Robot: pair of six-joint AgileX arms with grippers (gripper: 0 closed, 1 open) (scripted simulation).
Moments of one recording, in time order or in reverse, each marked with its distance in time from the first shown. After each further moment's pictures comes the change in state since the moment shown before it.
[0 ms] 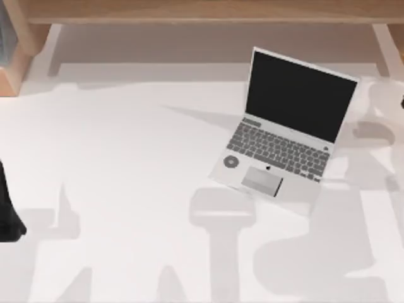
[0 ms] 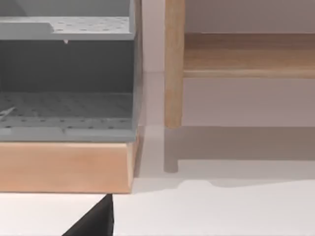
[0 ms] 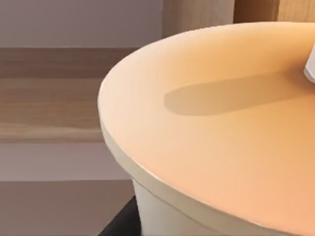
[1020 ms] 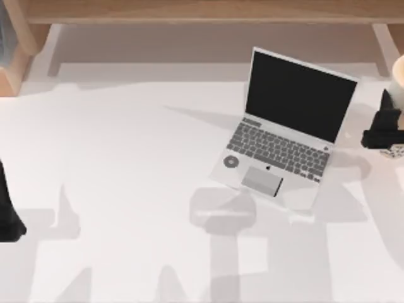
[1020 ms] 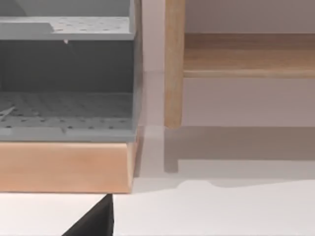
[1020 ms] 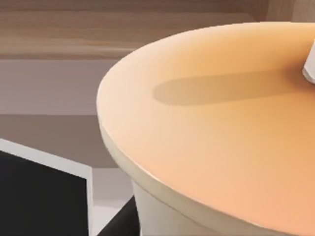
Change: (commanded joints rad) left arm 0.000 0.000 0.000 0.000 0.000 0.000; right arm 0.250 -0.185 -0.167 -0.134 0.202 0.026
